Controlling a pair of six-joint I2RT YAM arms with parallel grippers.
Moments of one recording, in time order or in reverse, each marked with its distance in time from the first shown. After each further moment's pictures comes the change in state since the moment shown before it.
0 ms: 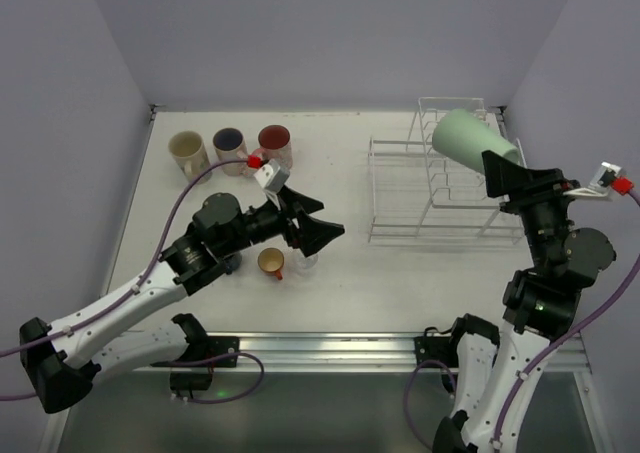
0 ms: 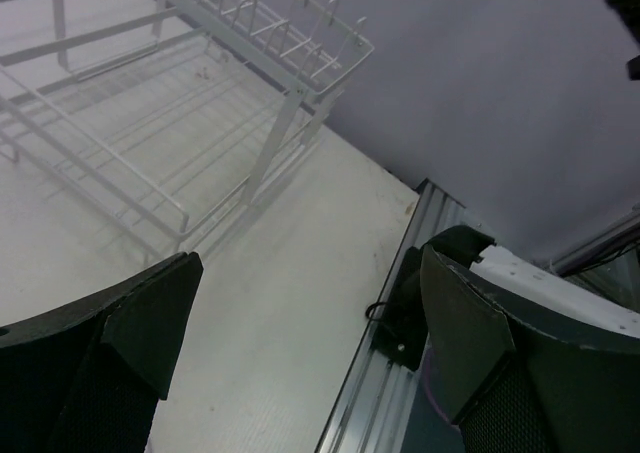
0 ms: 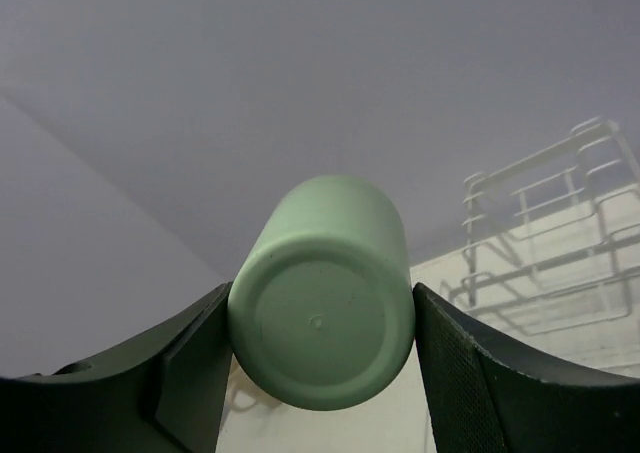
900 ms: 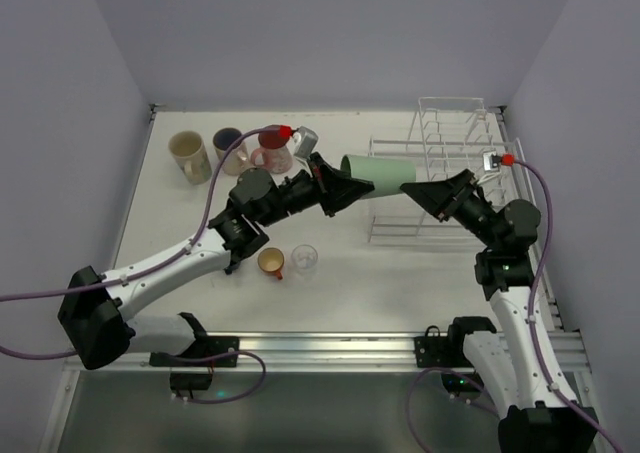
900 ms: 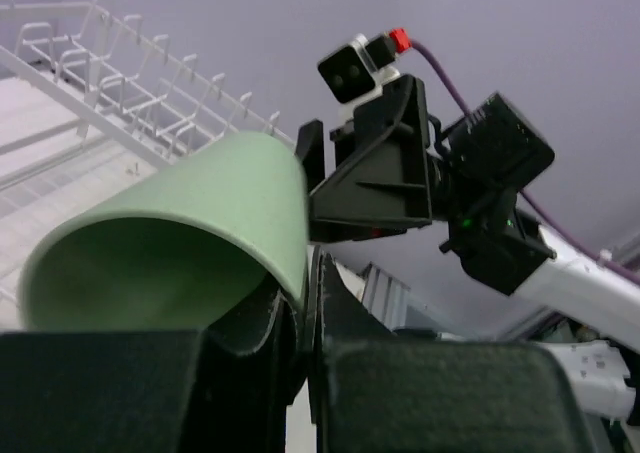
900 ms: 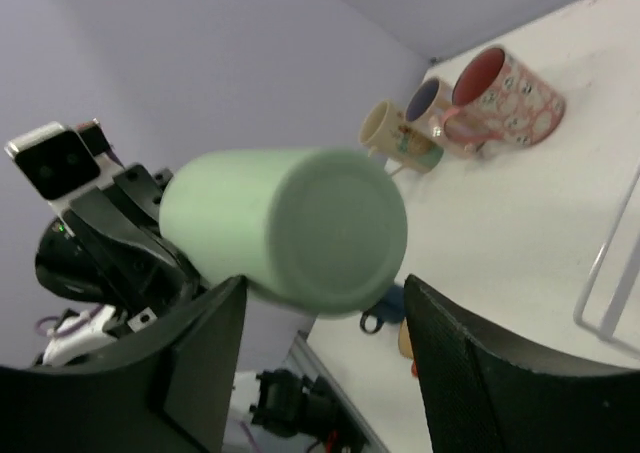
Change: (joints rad) left arm 0.006 0.380 0.158 0.452 0.086 -0.180; right arm 0.451 0.159 -0.404 0.444 -0.257 0.231
